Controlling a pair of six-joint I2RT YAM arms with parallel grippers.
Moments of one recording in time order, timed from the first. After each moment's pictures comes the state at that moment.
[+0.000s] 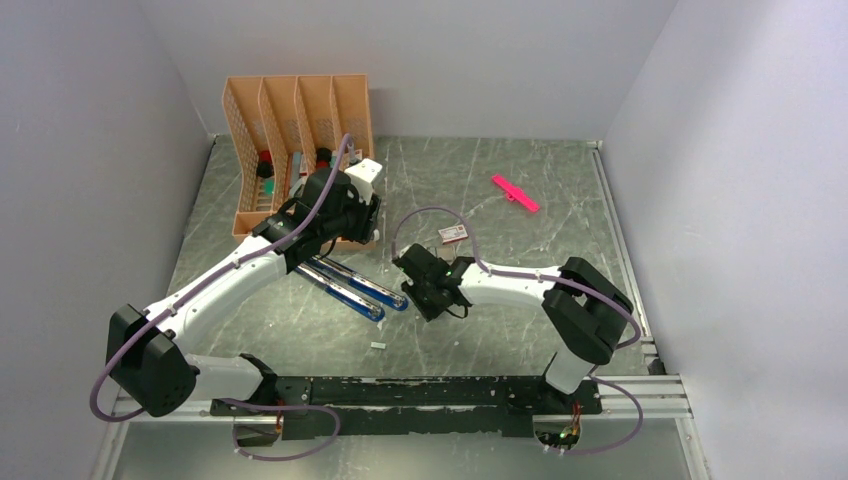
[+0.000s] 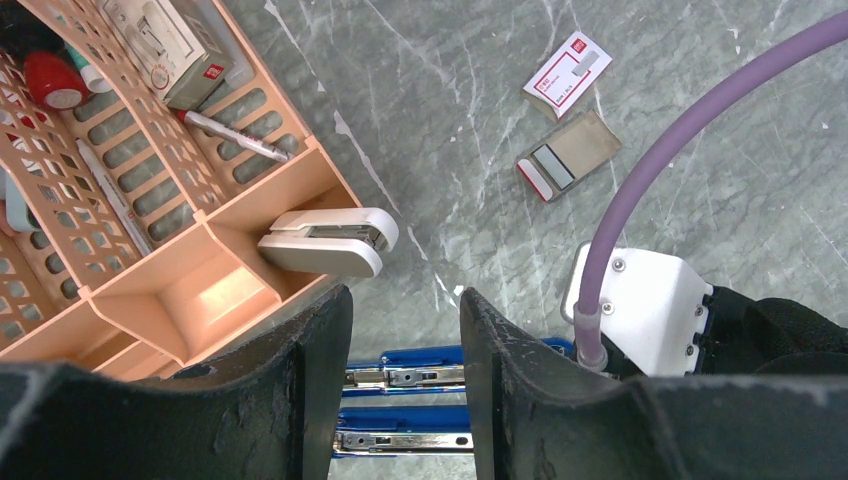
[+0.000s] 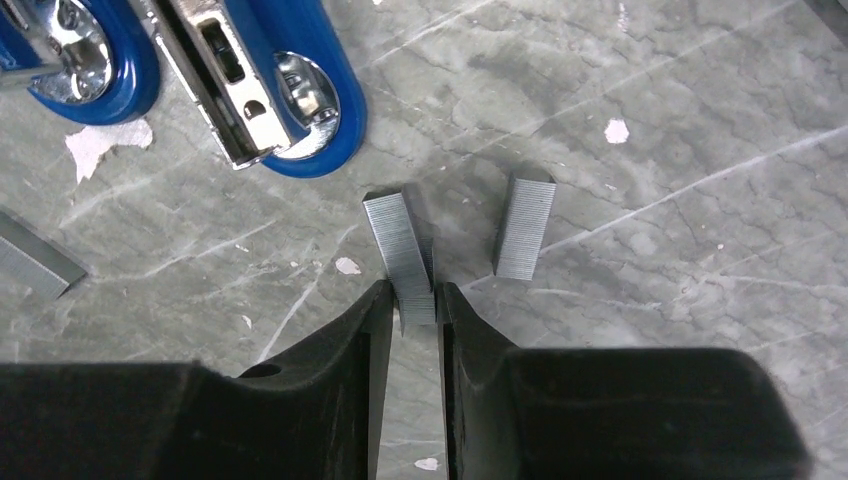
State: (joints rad) left arm -0.63 1.29 1.09 -0.36 -0.06 -0.06; right arm 0.96 1.66 0.93 -0.42 0.07 0.20
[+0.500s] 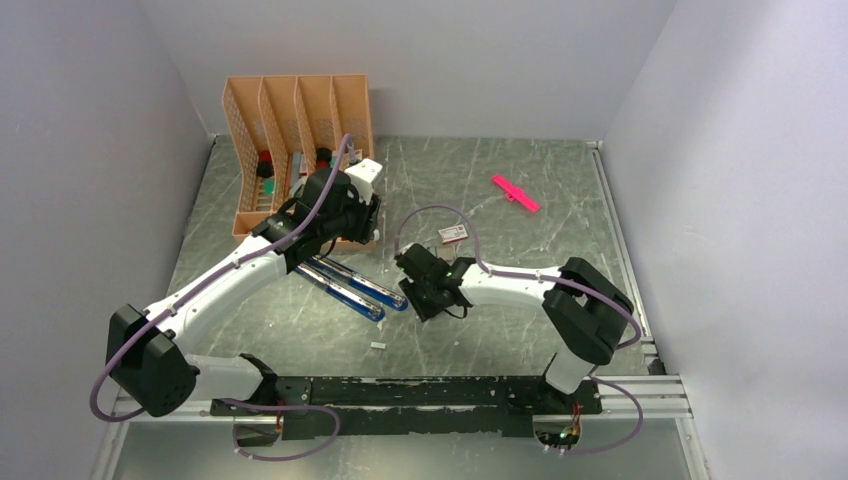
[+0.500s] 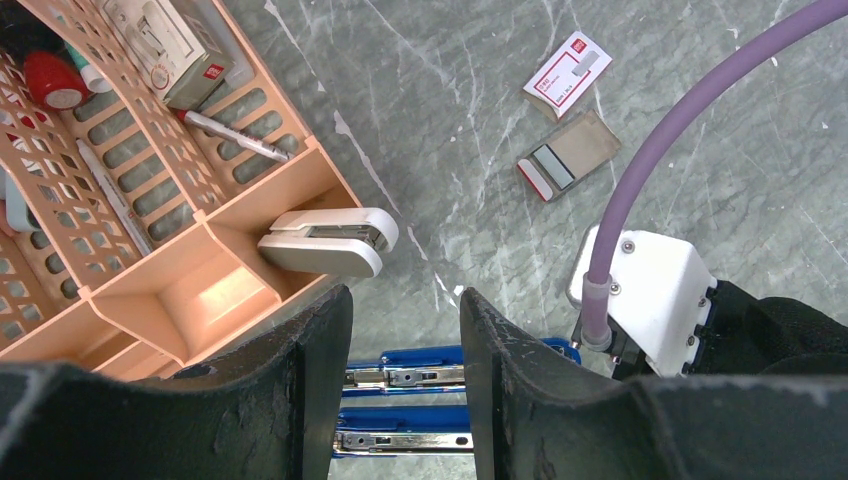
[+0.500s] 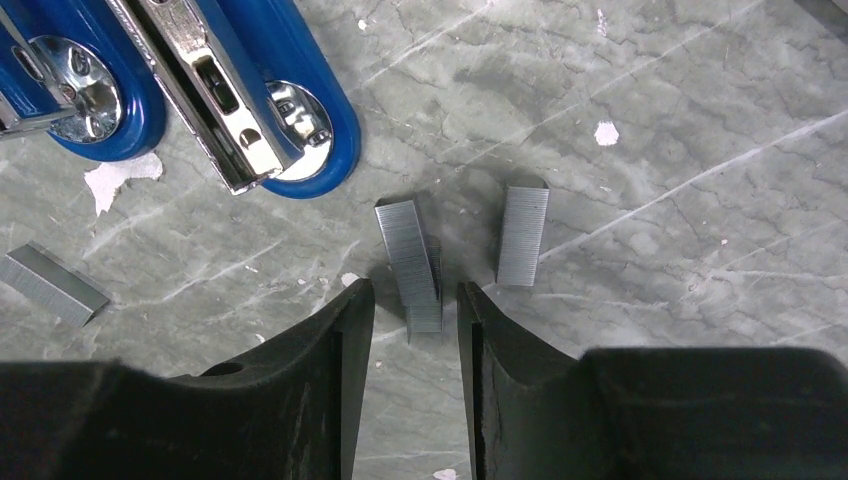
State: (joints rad) left arm -0.63 1.29 1.09 -0.36 -0.06 -0.06; right arm 0.96 1.66 0.93 -0.40 0.10 0.30
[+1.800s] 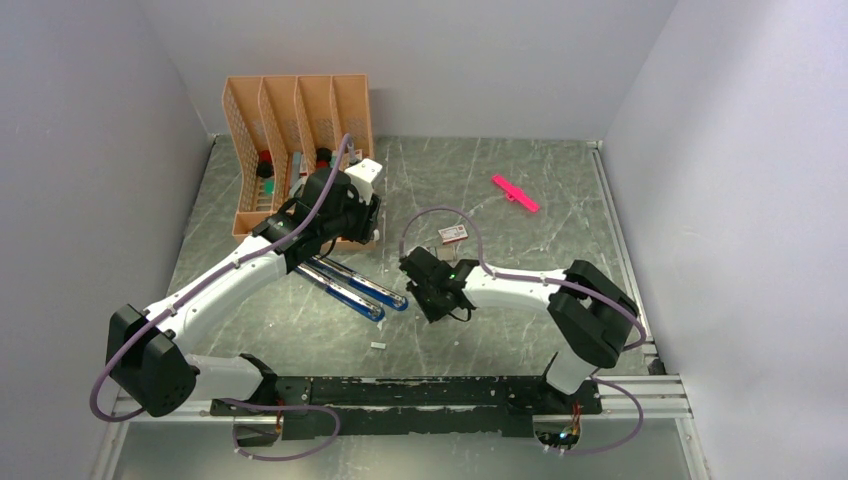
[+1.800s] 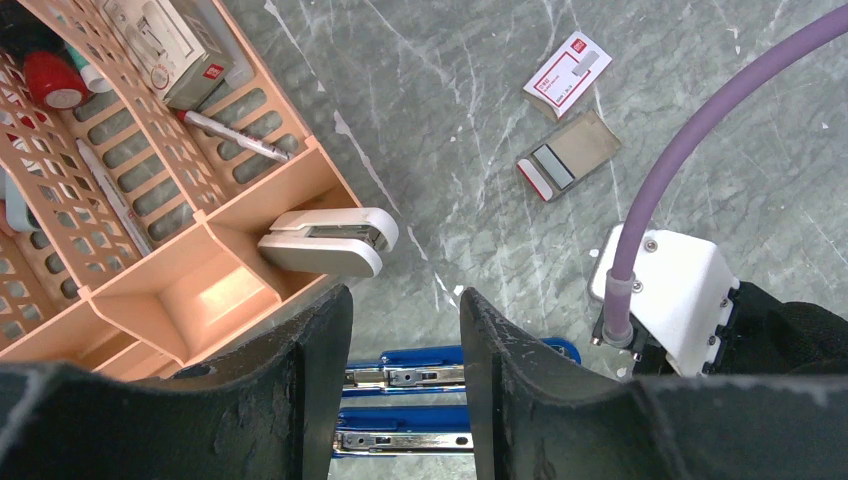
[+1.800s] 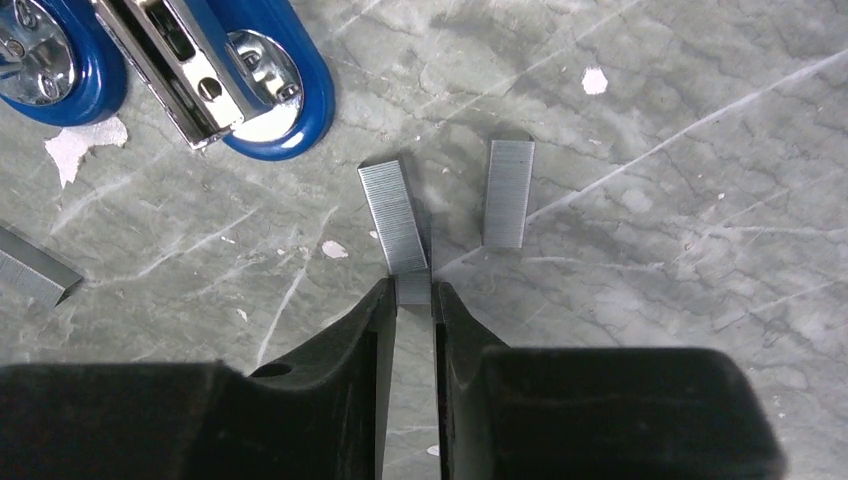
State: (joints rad) left arm -0.63 1.29 1.09 -0.36 -0.06 -0.06; right arm 0.97 1.64 0.90 -0.43 0.11 0.32
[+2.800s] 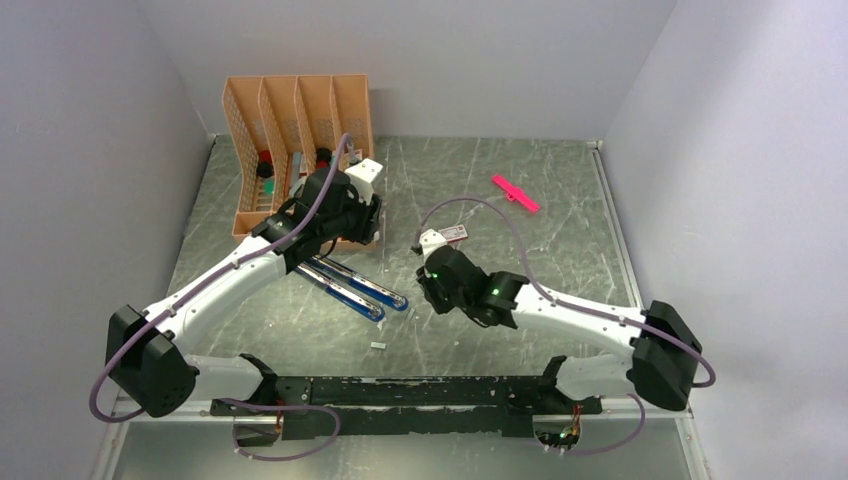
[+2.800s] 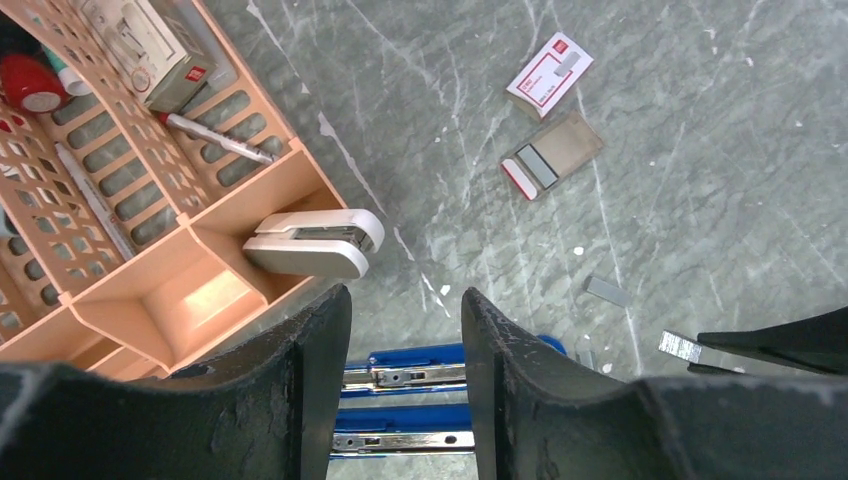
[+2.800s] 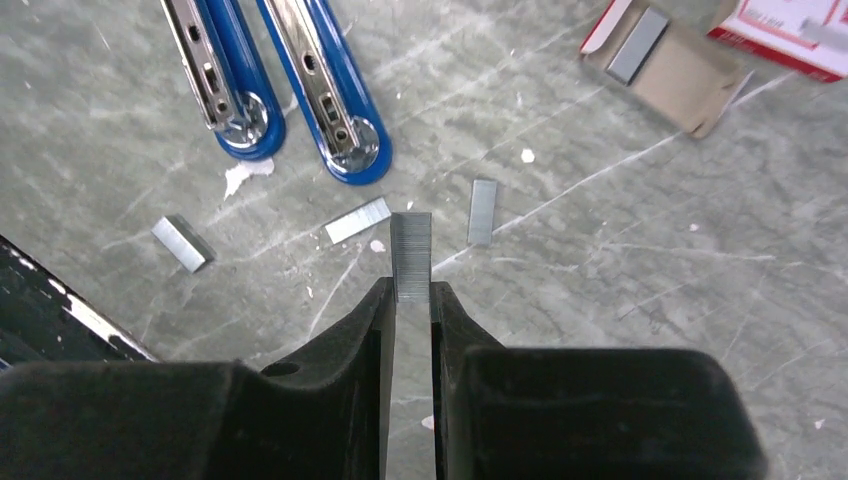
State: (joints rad) left arm -0.63 1.29 1.09 -0.36 -0.04 -0.07; right arm 1.01 1.28 0.81 -0.35 0.20 0.25
